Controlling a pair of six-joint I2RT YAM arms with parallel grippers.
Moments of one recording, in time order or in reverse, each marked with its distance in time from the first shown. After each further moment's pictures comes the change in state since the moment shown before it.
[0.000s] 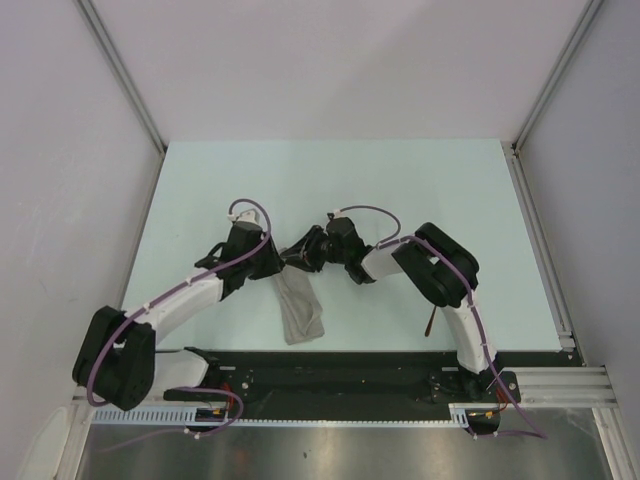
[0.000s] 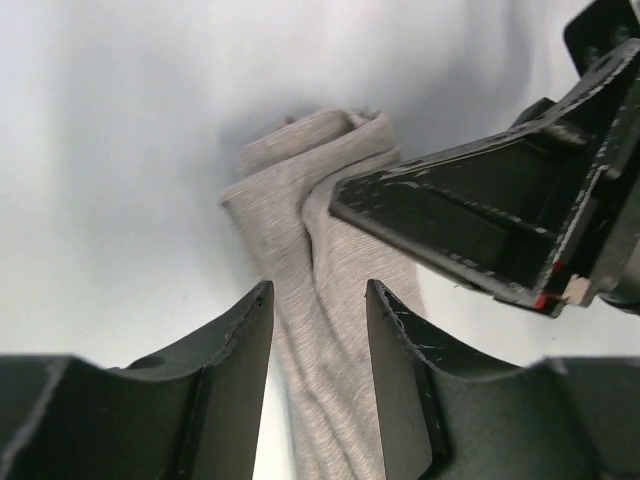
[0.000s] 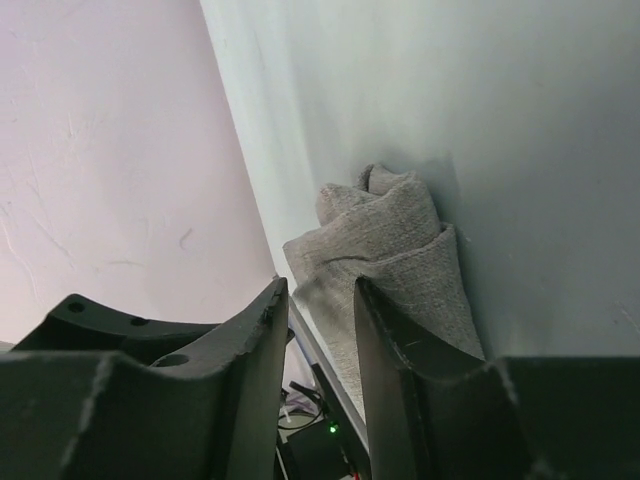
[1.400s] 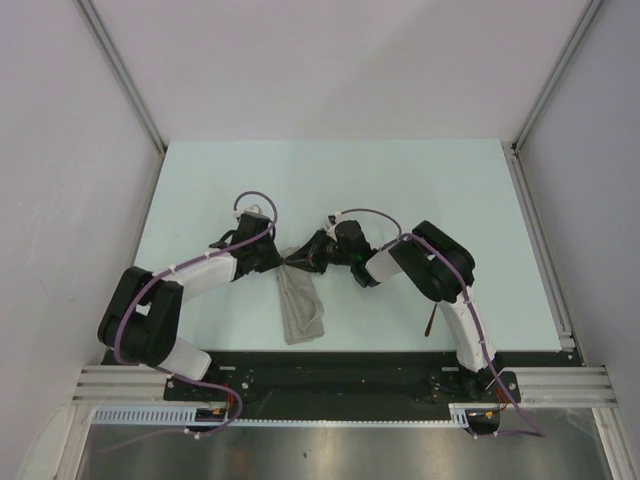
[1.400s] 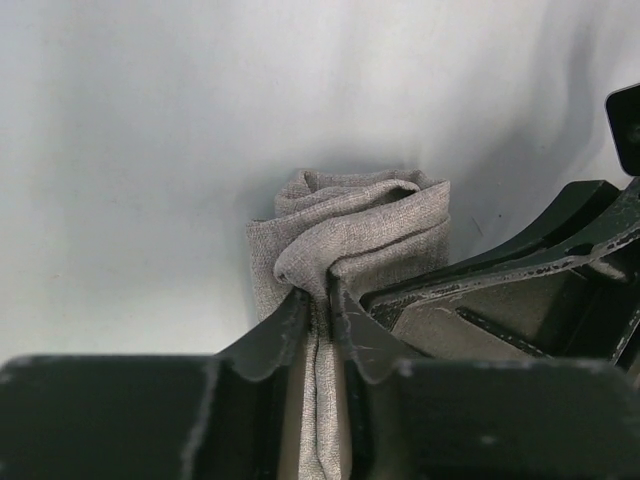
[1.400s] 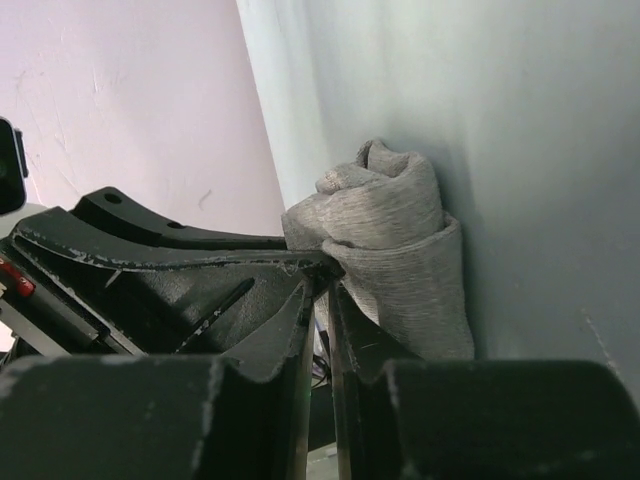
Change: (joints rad) left arm 0.044 0.229 0.085 0.047 0.008 -0.076; right arm -0.040 0.053 -0.046 0.180 -0.135 0.026
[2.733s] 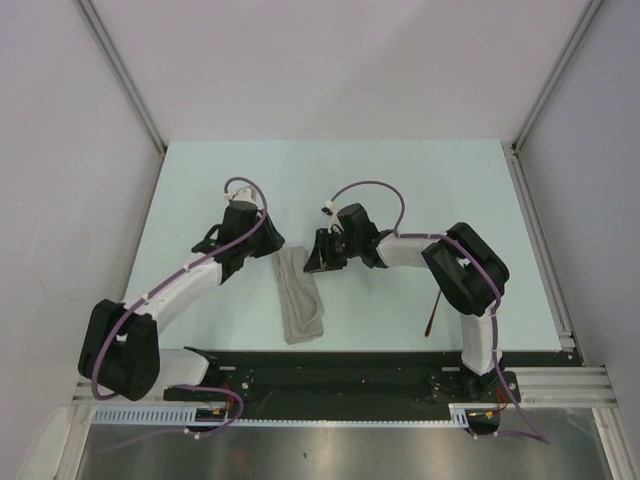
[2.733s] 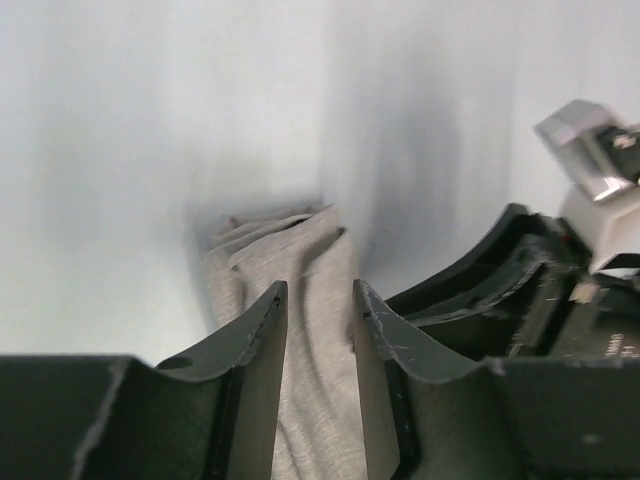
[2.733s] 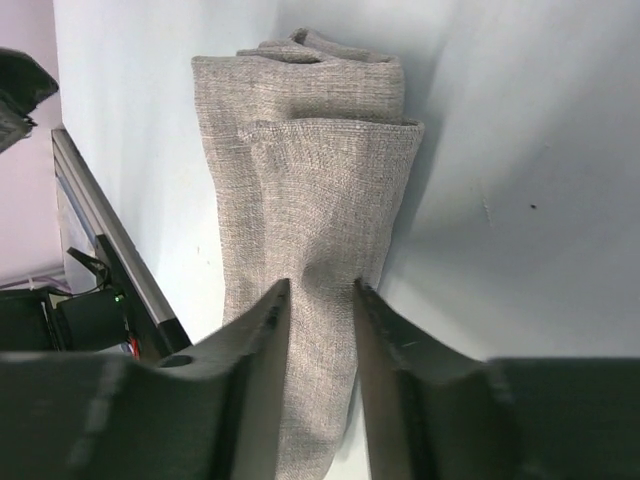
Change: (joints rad) left arm 0.005 -0.192 0.039 -0.026 0.010 0.078; right arm -0.036 -0.238 0.057 -0.670 -0.026 -0.788
